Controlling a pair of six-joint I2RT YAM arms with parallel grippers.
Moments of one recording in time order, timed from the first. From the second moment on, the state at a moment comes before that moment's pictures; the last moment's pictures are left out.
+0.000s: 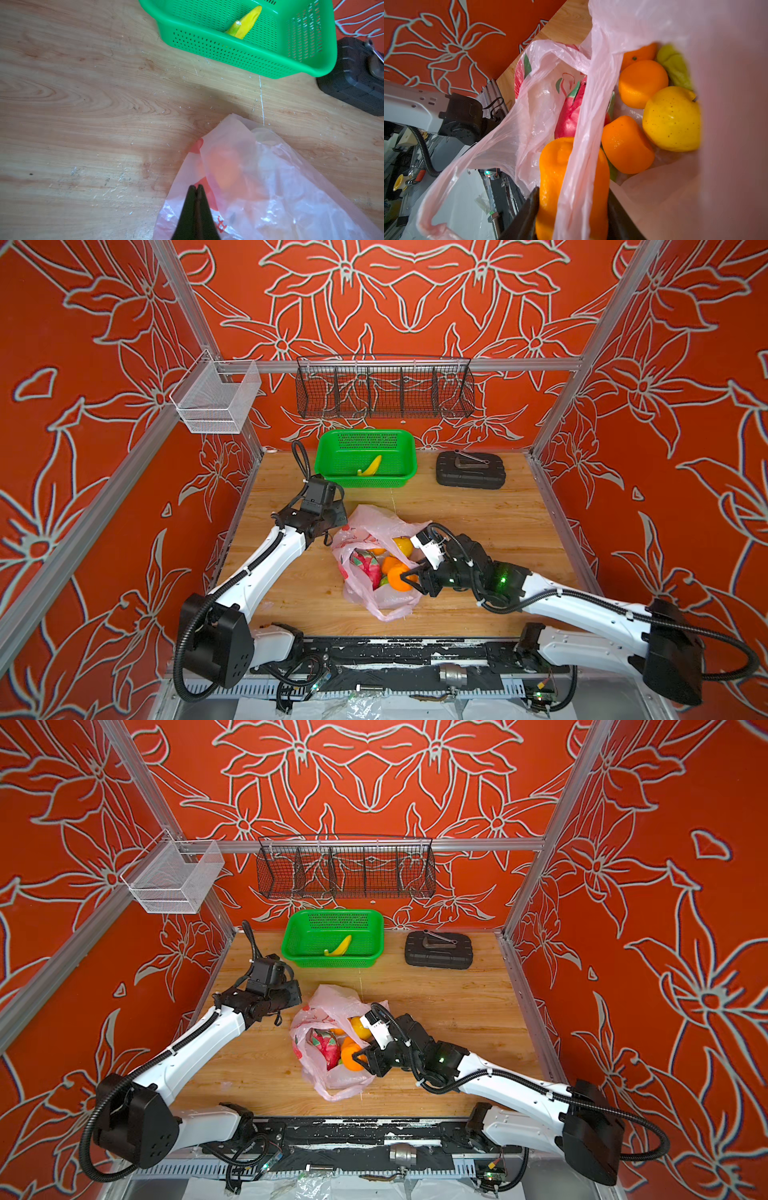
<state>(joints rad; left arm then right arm) -0.27 1.29 1.01 -0.56 -0.08 -0.51 0.94 1.07 0.64 -0.11 -0.25 0.42</state>
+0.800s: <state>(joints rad) -0.49 1.38 1.02 -0.38 0.51 0.38 0.92 1.05 0.62 -0.13 -0.19 0.43</state>
